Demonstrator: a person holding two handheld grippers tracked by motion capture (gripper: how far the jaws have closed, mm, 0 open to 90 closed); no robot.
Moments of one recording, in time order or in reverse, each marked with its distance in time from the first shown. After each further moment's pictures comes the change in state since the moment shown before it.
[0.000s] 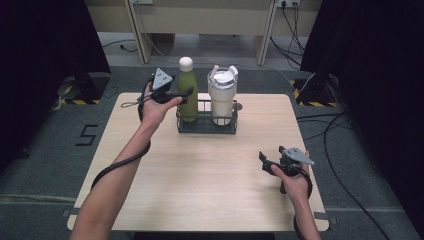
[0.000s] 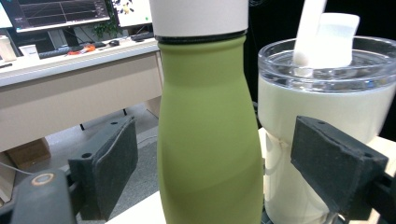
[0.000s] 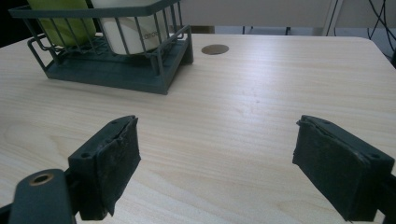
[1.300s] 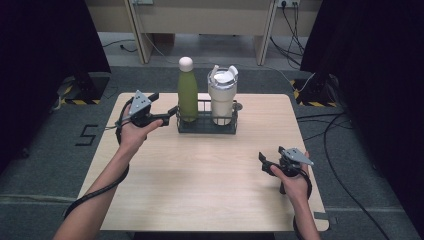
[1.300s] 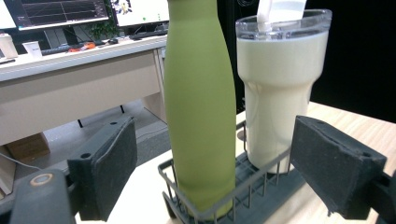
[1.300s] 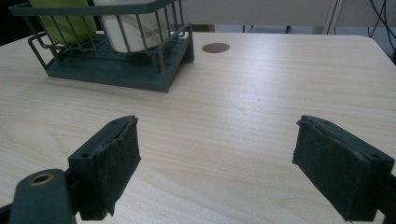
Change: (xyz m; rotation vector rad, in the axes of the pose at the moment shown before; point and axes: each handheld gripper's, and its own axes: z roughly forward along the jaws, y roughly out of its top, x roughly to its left) left arm -0.002 -0.041 -0.079 -0.011 -0.013 -0.001; right arm 0.001 -0.001 0.000 0.003 0.000 -0.008
